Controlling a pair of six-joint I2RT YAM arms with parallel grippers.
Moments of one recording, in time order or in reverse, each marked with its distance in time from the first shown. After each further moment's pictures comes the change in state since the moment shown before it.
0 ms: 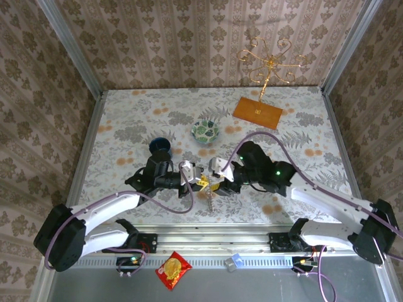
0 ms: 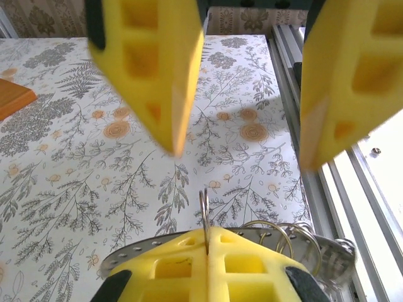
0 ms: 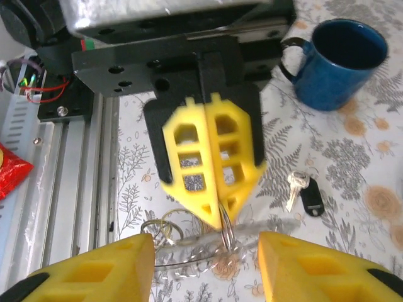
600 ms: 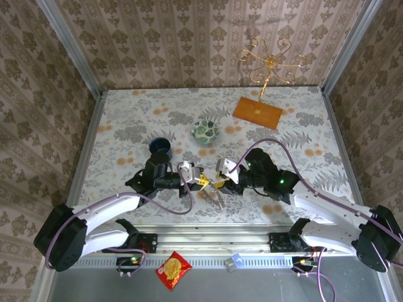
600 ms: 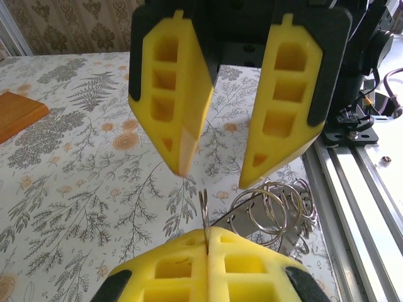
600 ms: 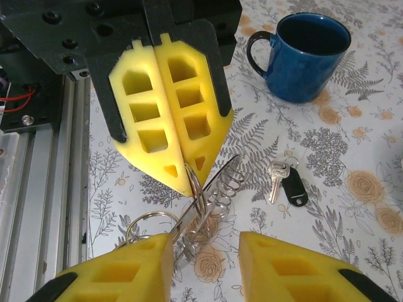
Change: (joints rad) left arm -0.001 0.000 -0.030 0.097 0.000 -0.018; right arm -0.029 -0.033 -0.172 0.215 0.013 0.058
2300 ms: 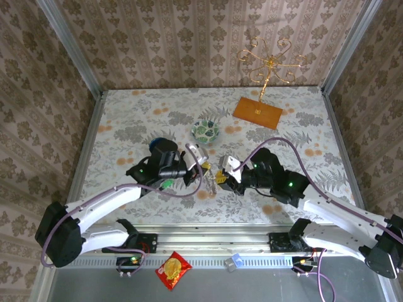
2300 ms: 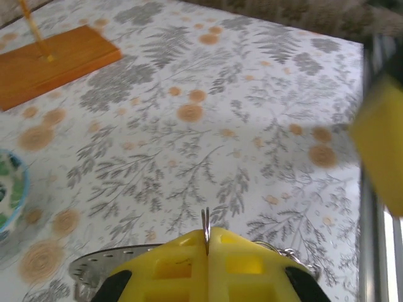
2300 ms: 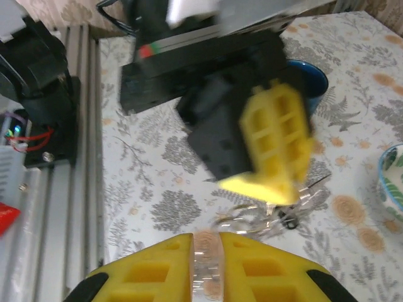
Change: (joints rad) left arm -0.071 0.041 0.288 -0.355 -0.357 -0.216; right arm 0.059 -0.115 0.056 -0.071 0.046 0.100
